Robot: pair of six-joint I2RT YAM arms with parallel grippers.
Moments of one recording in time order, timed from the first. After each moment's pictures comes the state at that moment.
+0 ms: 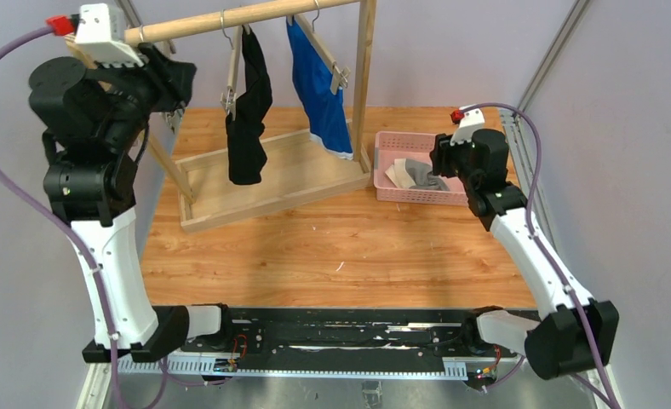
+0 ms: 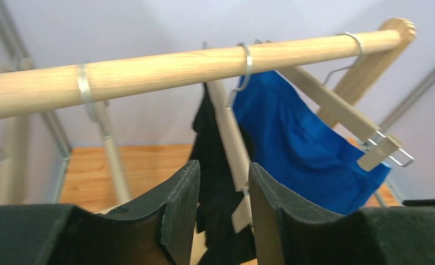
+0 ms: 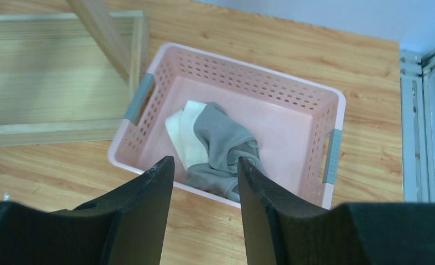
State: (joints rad) left arm 0.07 1.27 2.15 -0.81 0.20 -0.19; right arm 0.21 1.20 1.02 -0.16 -0.03 -0.03
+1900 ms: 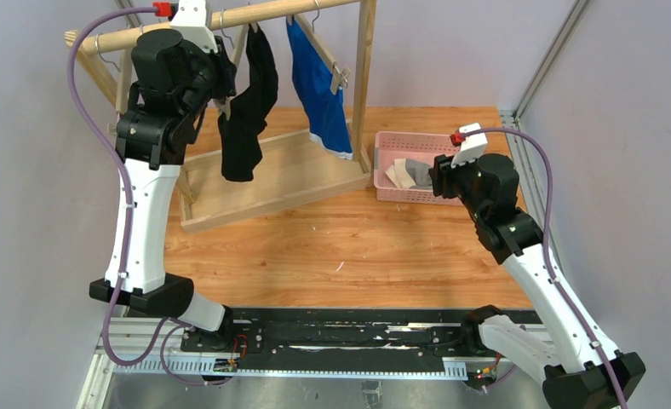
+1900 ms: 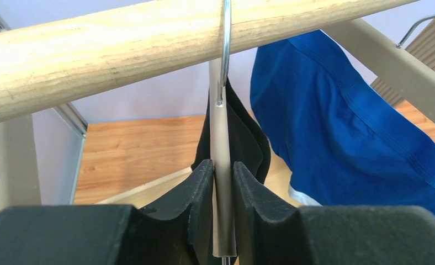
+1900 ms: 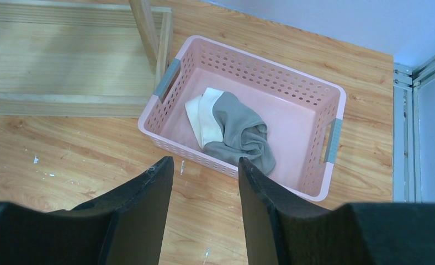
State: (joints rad) left arm -0.24 1.48 2.14 -0.79 -0.14 -0.06; right arm 0.35 0.92 0.95 -0.30 0.06 -0.06
